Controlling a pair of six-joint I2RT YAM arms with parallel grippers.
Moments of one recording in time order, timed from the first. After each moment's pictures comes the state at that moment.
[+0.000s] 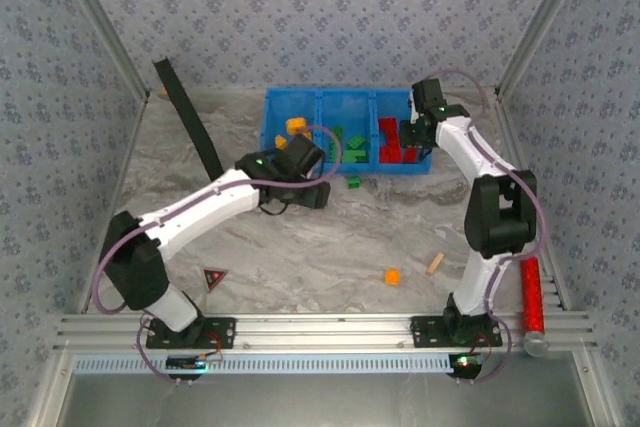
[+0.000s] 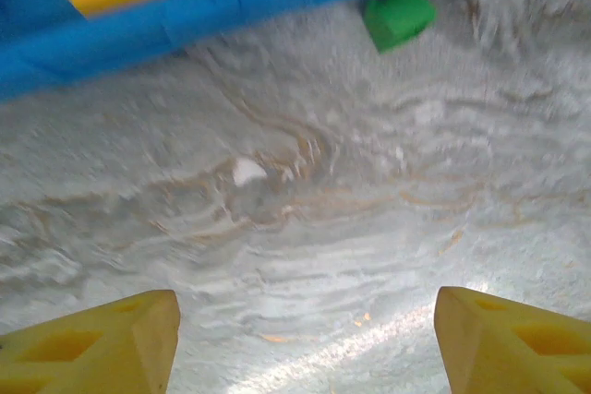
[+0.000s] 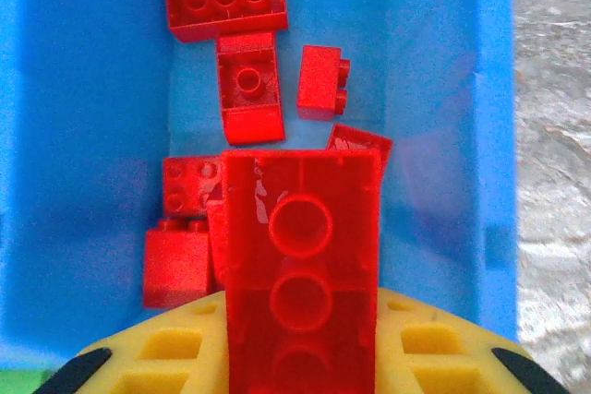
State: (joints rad) left arm -0.86 1.59 1.34 -0.81 -0.16 -0.49; right arm 0.16 1.87 1.55 -0.71 0.05 0.14
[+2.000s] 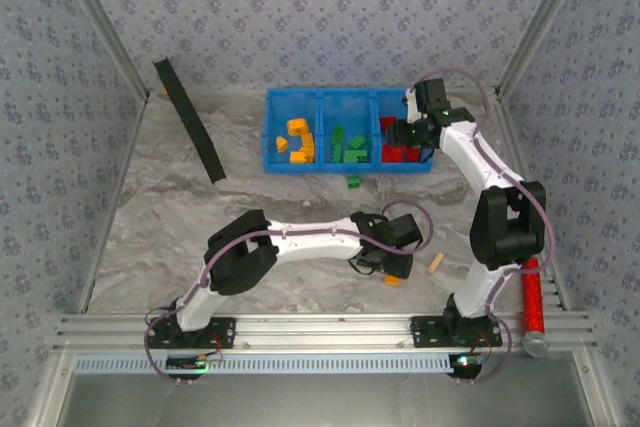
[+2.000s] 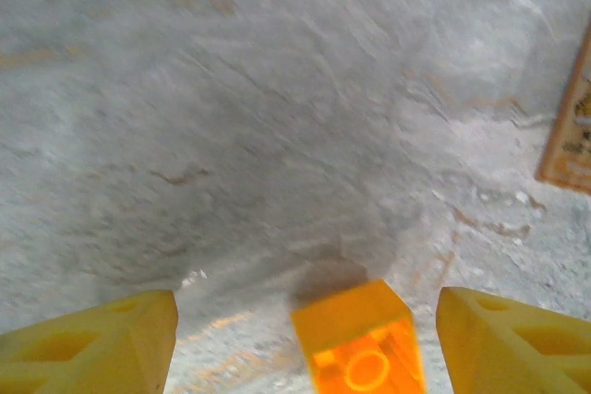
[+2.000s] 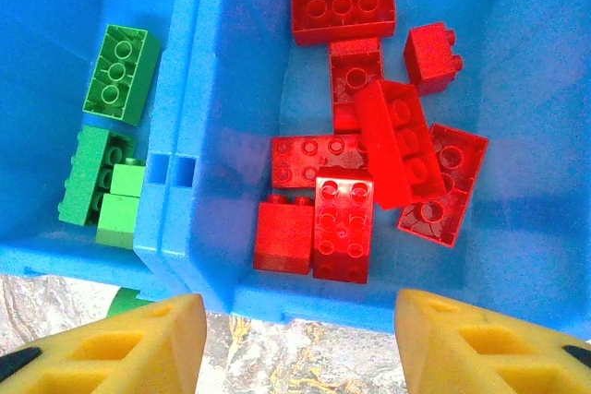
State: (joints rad) left arm -1.29 2.12 1.62 -0.68 0.00 -0.89; right arm 0.18 1.75 1.48 -0.68 -0.09 0.12
